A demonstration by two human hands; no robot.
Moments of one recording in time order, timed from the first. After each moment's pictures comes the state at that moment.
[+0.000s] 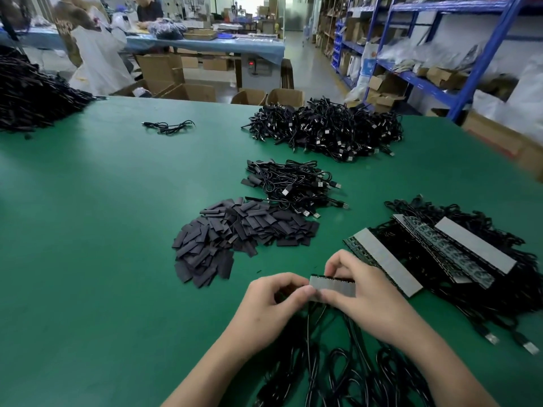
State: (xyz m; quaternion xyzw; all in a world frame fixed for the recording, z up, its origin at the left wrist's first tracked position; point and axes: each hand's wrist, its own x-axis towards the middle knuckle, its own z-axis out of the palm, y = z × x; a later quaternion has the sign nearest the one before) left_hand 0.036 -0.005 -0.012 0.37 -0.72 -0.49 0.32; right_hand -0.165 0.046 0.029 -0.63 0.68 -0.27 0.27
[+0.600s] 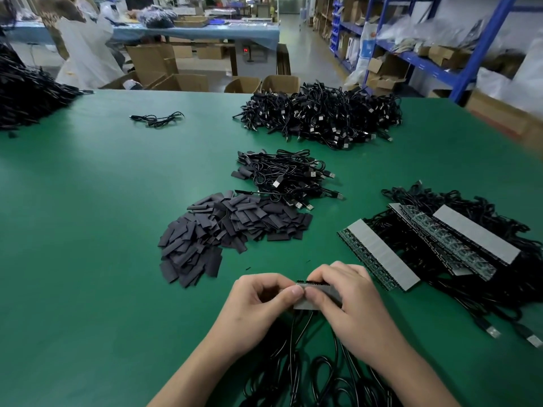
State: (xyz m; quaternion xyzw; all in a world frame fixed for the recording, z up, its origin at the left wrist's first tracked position) left_hand 0.035 -0.003 -0.011 0.35 -0.67 -0.57 0.33; right_hand -0.152 0.058 -0.001 -0.68 0.64 -0.33 0.15
